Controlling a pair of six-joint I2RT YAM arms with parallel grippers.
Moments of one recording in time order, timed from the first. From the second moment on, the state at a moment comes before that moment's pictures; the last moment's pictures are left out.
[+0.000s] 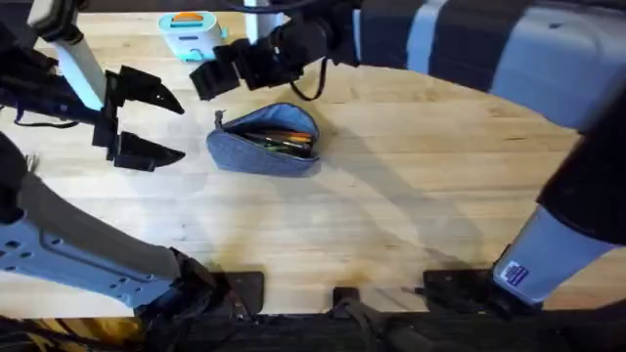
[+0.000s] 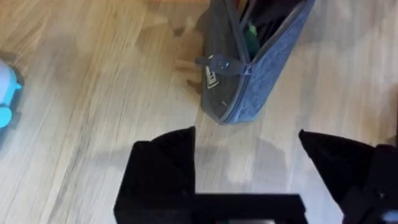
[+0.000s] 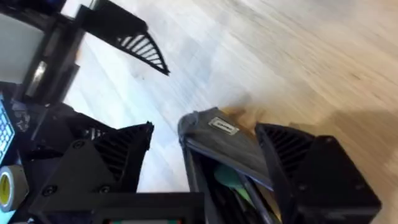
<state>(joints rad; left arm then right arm) 0.63 1.87 1.42 -1.55 0.71 2.06 0.75 1.99 1.65 -0.43 -0.41 0.35</state>
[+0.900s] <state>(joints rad) 0.63 1.96 1.42 -1.51 0.71 2.06 0.85 2.11 1.67 -0.36 -0.40 0.48</state>
